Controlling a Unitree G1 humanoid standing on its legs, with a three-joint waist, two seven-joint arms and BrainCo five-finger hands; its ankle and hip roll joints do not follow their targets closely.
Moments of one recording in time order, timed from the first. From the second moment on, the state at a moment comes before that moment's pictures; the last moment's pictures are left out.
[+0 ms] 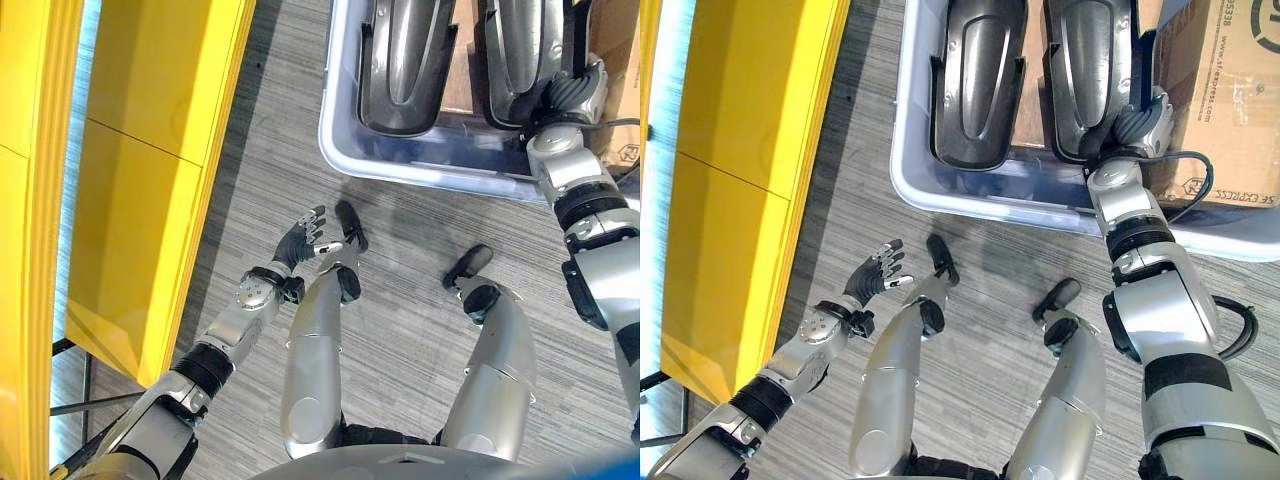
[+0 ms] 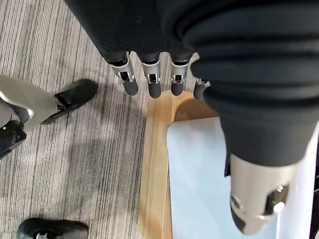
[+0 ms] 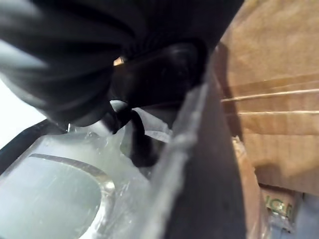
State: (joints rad) left arm -0.33 0.46 -0.51 0.36 -0.60 -0.17 0.03; right arm -1.18 -0.57 0.40 1.13 0.23 0.04 -0.65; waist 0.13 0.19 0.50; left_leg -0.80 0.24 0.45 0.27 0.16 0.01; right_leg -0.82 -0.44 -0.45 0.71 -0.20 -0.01
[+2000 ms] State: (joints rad) left arm 0.06 0.45 -0.35 0.24 -0.49 -0.14 0.00; right arm -0.14 -0.38 0.38 0.33 0.29 -0.03 -0.39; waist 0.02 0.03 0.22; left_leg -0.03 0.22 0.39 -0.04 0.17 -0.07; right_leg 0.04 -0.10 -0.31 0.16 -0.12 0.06
